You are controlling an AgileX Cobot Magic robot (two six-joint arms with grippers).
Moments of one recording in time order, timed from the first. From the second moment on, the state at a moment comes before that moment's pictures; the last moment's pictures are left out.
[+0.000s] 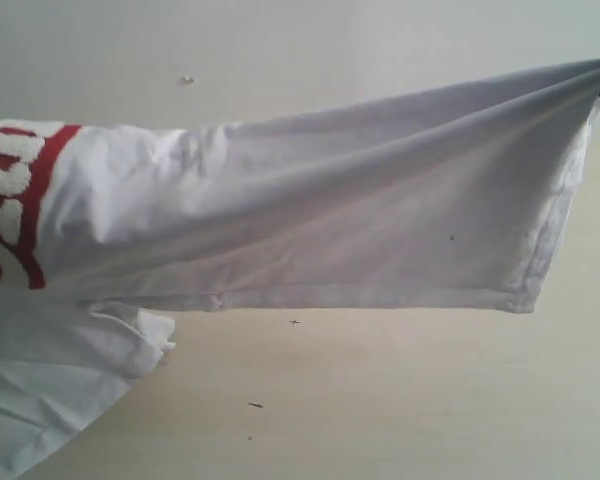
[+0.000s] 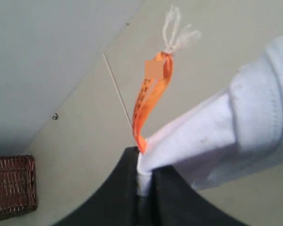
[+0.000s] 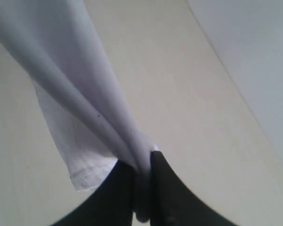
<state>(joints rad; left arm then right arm) -0.06 1.00 -1.09 0.43 0.95 0.51 -0.30 1.25 -1.22 0.65 1.18 -1.46</state>
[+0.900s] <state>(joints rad) -0.06 0.90 -1.23 0.48 0.99 0.42 -0.27 1.21 -1.35 0.82 1.16 -1.33</state>
